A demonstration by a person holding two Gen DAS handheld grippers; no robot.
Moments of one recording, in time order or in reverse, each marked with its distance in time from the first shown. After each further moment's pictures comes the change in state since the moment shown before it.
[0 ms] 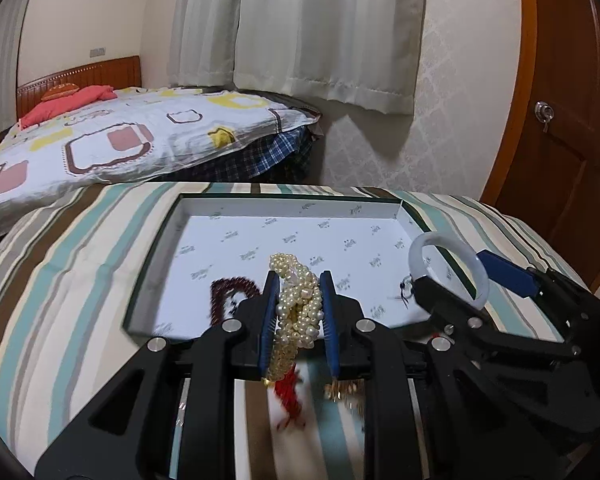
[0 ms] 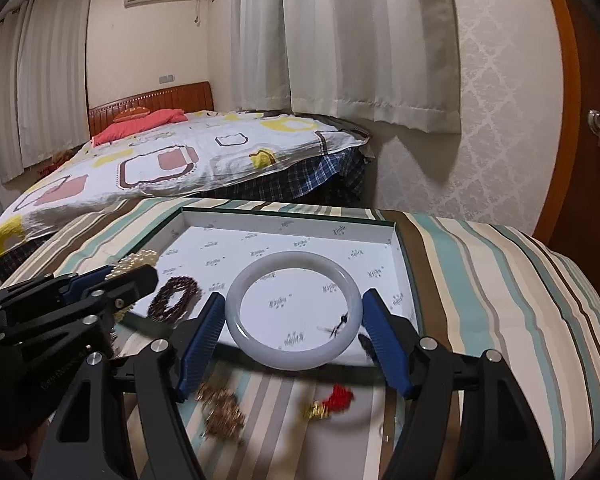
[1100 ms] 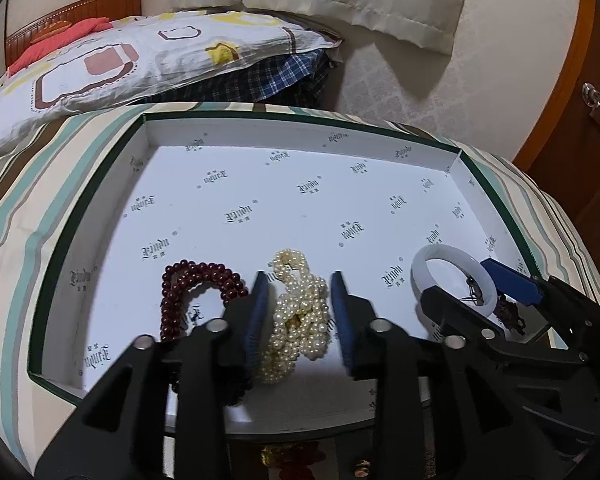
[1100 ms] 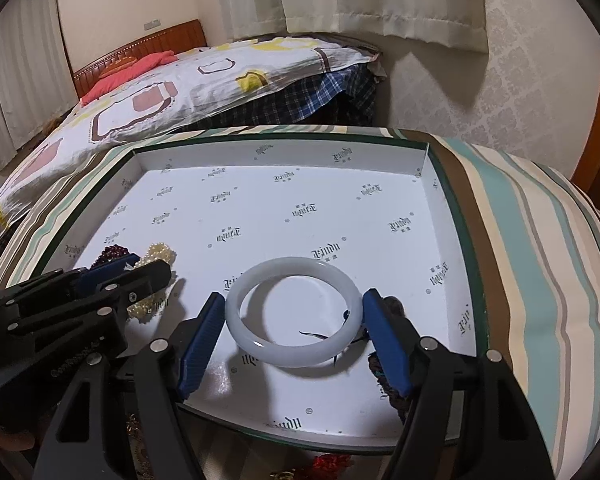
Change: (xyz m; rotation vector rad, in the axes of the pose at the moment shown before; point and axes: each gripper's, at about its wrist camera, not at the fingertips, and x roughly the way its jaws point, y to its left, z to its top) left arm 0.104 0.019 -0.002 -0.081 0.263 0.002; right arm 0.090 -0.028 -0.006 0.054 0.282 0.065
